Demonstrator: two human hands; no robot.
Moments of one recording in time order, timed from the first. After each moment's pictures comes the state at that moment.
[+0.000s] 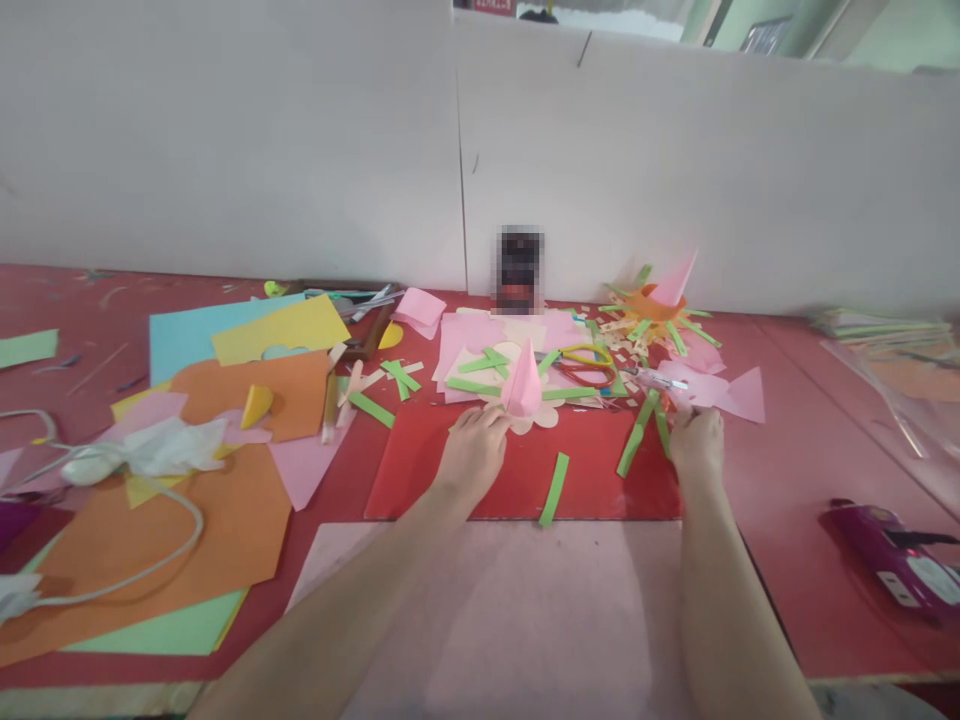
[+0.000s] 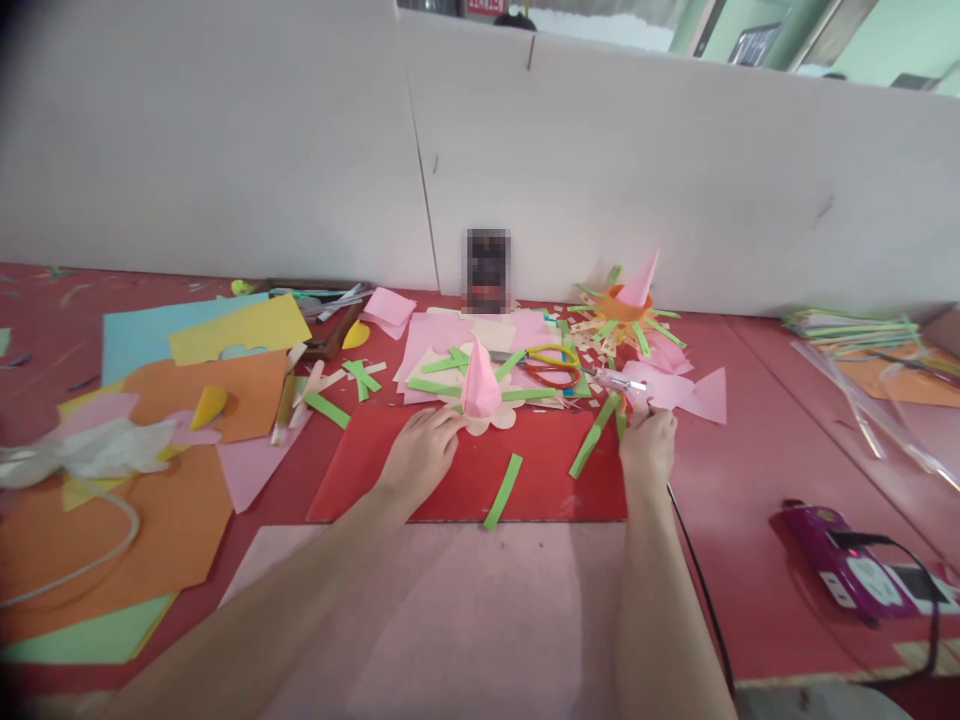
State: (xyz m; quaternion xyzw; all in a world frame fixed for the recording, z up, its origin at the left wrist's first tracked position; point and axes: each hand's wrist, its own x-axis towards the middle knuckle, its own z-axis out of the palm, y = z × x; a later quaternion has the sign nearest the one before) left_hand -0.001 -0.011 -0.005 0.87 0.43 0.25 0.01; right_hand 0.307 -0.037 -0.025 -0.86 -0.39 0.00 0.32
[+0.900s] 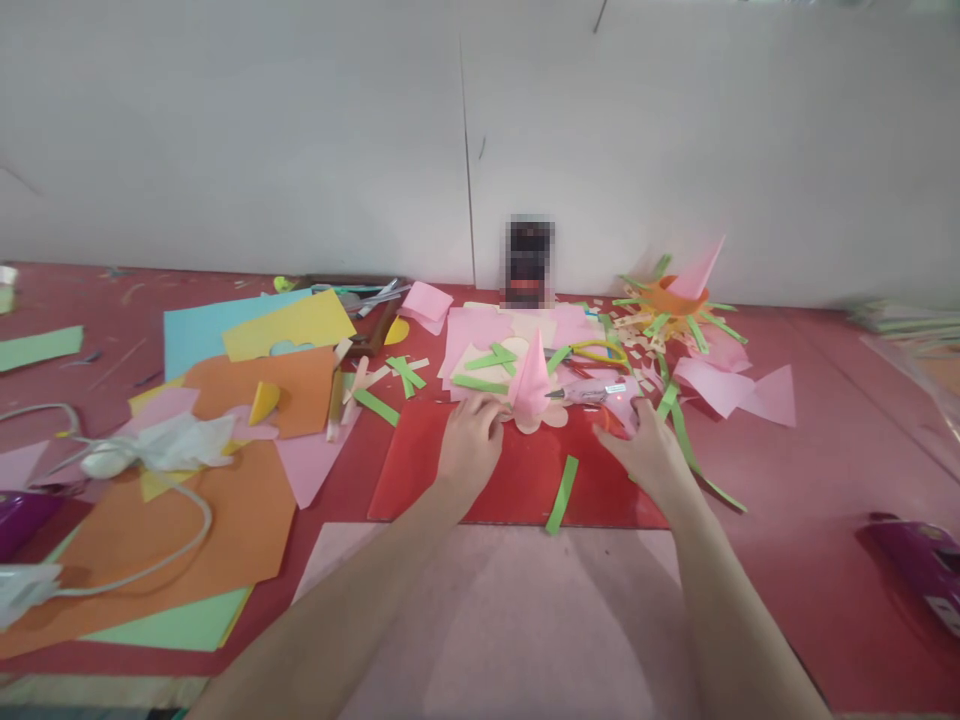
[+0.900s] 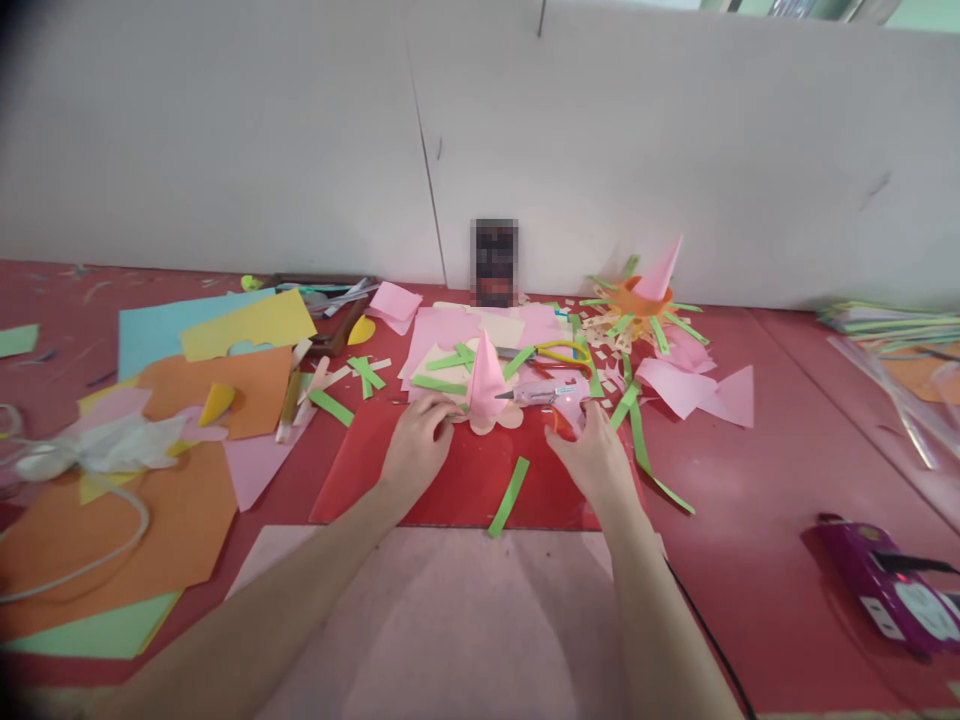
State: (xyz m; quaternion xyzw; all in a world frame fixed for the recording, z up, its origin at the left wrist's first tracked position) left_hand -0.003 -0.005 -0.005 0.78 0.50 0.34 0.12; right_hand 0.219 -0.049 0.016 -0.80 -0.52 0.17 0.26
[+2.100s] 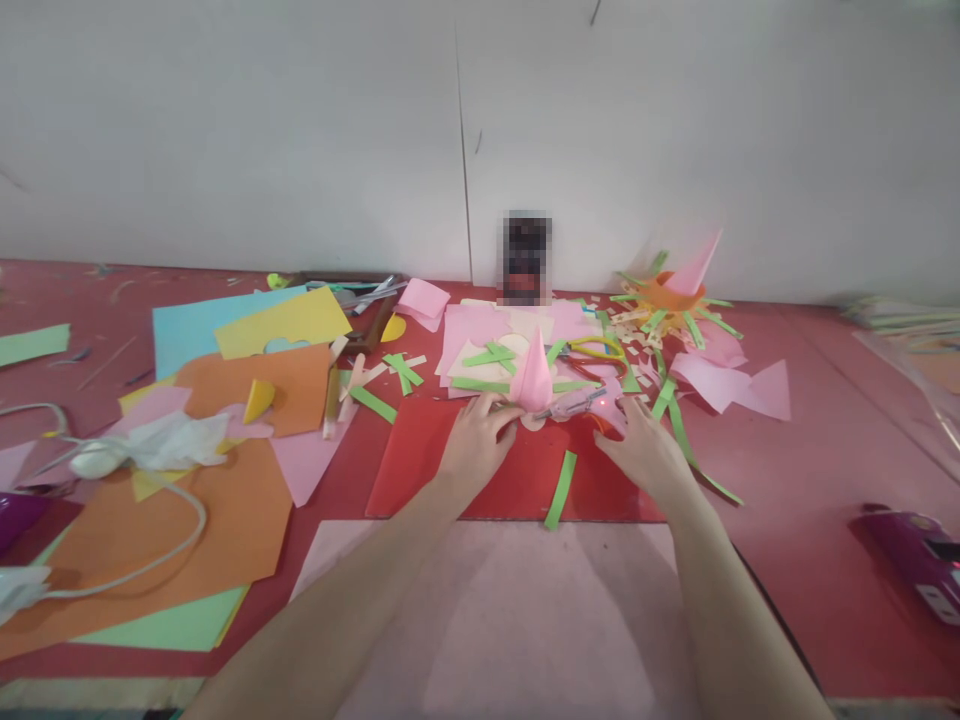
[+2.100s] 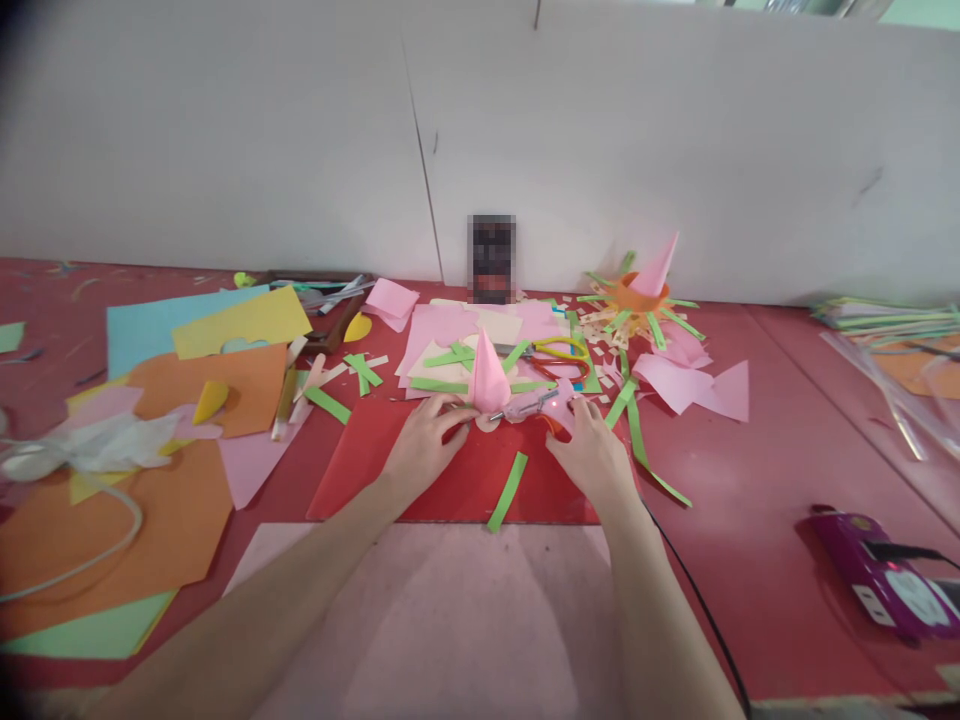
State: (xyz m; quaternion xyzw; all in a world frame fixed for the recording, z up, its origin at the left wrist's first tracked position) left_hand 0.000 -0.006 -0.006 0.83 0.46 0.29 0.14; right_hand 0.219 -0.050 0.019 -0.78 -0.59 0.13 0.15
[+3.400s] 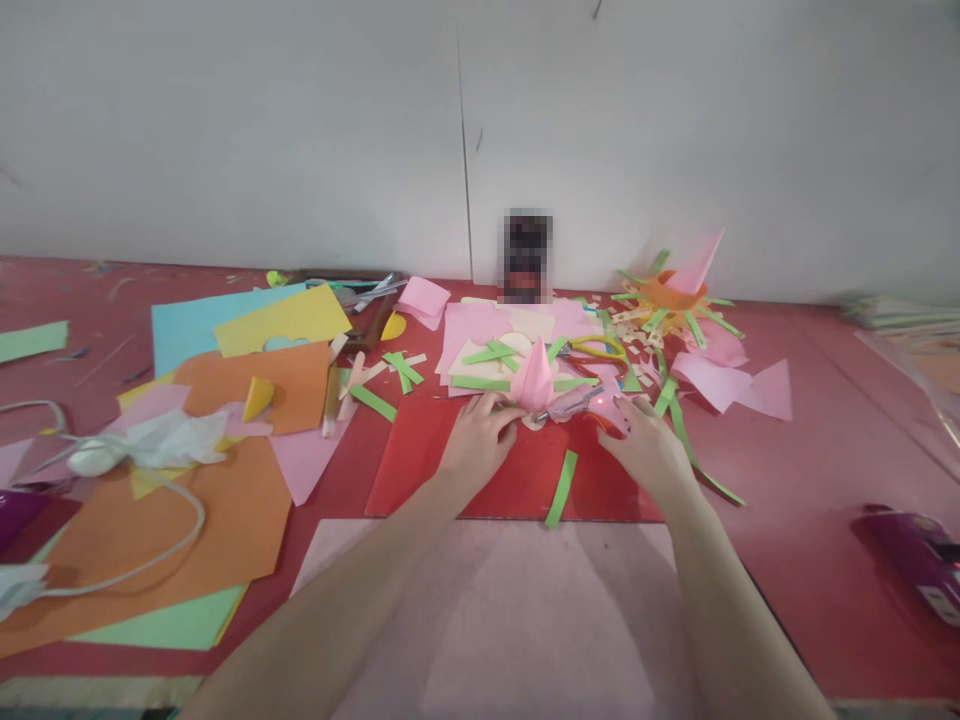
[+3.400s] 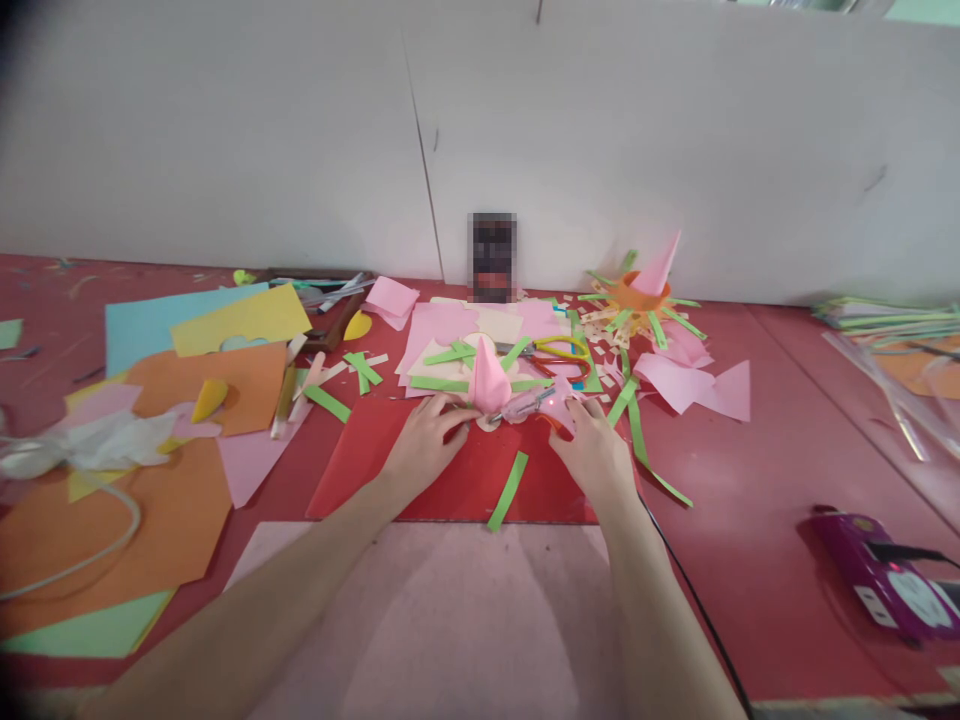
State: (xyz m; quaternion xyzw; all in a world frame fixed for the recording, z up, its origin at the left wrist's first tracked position) left_hand 0.000 -0.005 -0.006 0.84 0.46 0.27 0.12; right_hand 0.221 -0.051 0.012 -0.78 -0.61 0.07 0.15
